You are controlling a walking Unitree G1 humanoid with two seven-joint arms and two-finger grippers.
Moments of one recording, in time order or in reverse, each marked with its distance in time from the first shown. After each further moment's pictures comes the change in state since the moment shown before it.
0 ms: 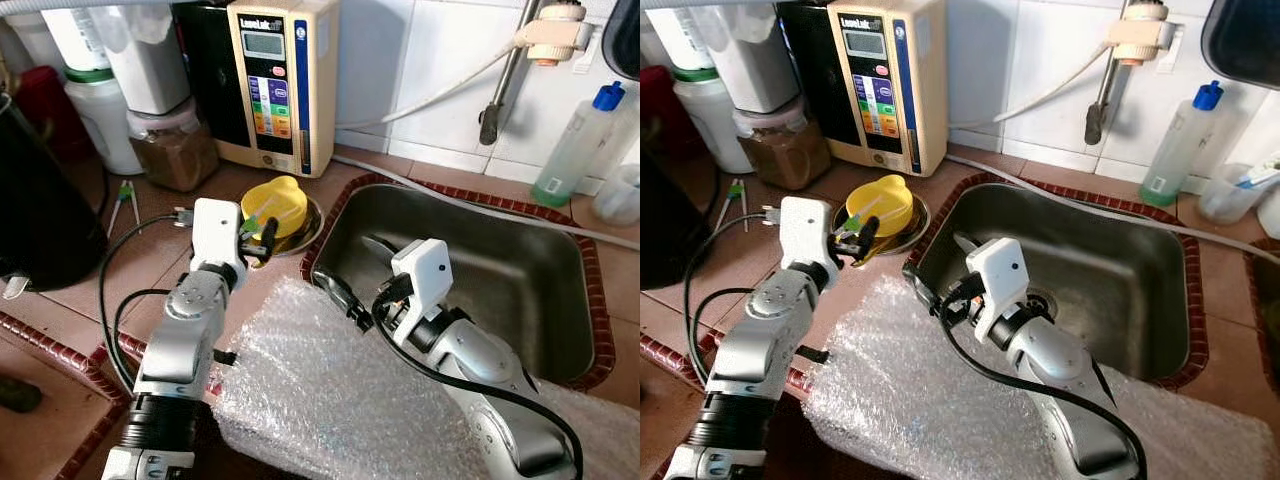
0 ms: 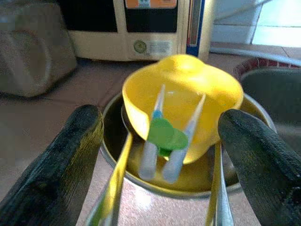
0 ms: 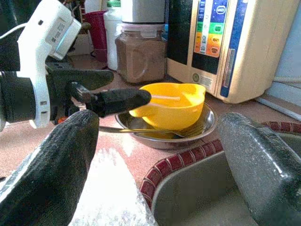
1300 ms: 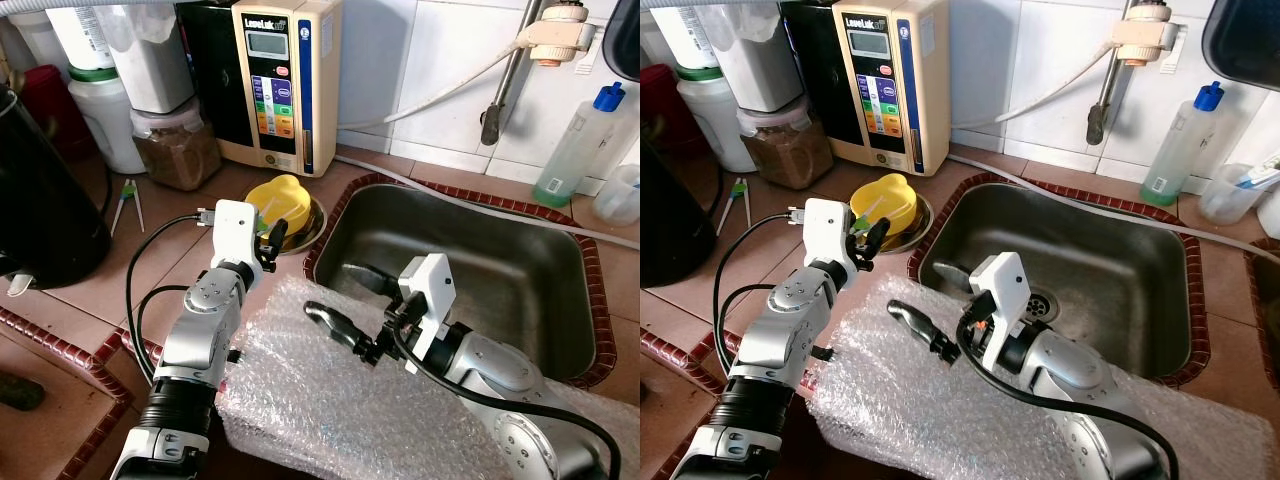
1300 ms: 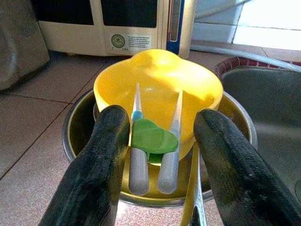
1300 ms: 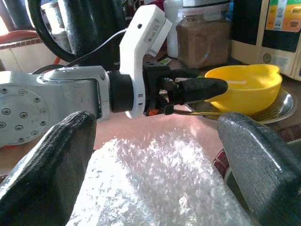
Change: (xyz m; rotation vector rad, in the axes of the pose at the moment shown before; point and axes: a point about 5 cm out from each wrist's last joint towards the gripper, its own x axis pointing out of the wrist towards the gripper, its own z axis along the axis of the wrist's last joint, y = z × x) left arm 0.015 -0.013 -0.005 -0.038 0.004 -0.071; right arm -0.019 0.011 0.001 0.154 0.066 0.251
